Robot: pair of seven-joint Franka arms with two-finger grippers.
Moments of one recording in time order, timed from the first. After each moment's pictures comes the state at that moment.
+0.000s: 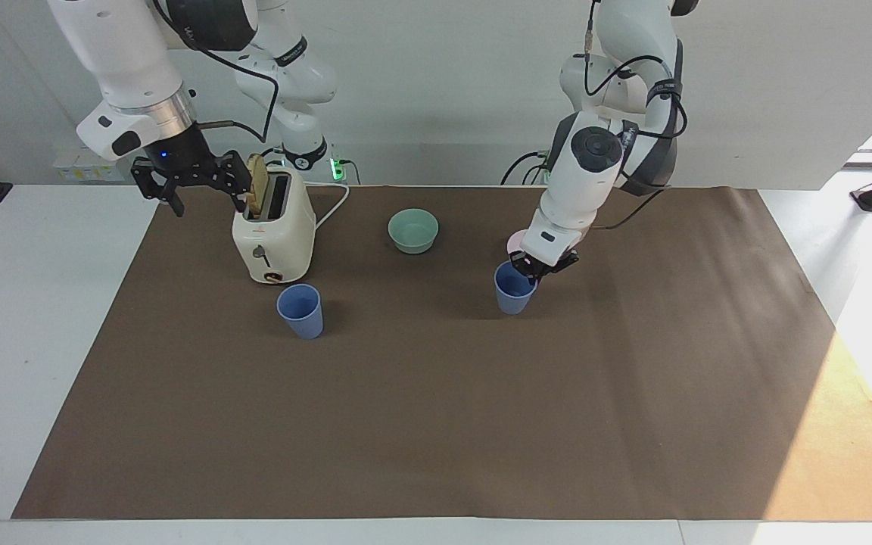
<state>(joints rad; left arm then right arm) -0.55 0.16 0.06 -1.87 -0.10 2.01 -0.53 -0.15 0.00 0.16 -1.58 0.00 1.59 -0.07</state>
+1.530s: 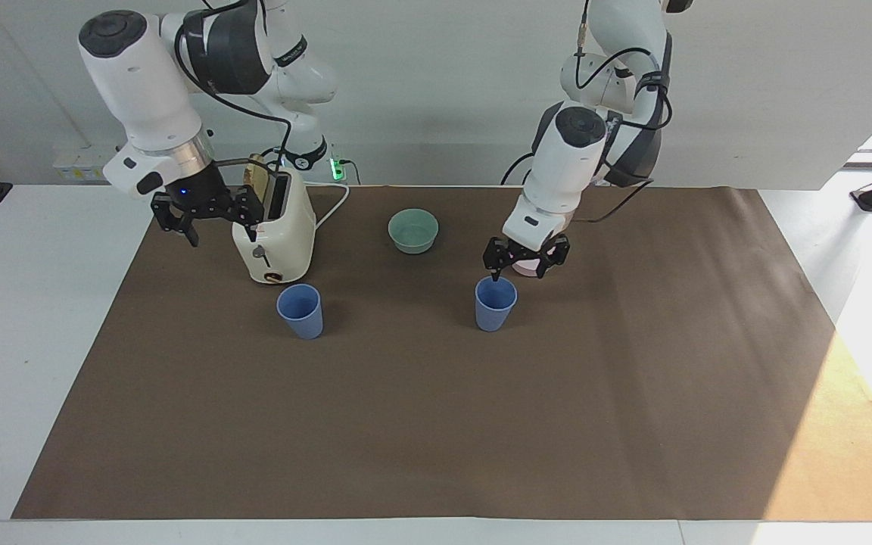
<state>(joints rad) -0.58 0.10 0.09 -1.87 -0.12 2.05 -0.51 -0.14 0.03 0.17 -1.75 0.00 1.79 -0.07</state>
